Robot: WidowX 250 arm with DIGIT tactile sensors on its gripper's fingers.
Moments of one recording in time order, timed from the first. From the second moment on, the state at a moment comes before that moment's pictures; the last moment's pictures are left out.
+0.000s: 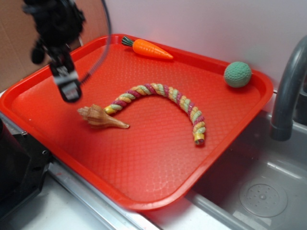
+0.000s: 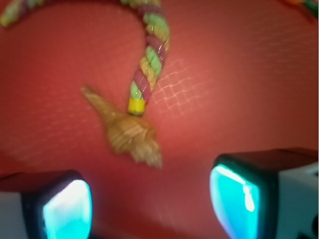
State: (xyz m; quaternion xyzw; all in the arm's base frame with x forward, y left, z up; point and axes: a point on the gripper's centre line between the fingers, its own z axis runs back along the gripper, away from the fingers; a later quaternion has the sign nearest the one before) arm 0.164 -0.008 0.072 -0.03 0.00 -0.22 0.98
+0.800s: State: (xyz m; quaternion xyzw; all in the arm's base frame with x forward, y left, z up) arm 0.175 -0.024 0.019 -0.02 0.07 -0.27 0.96
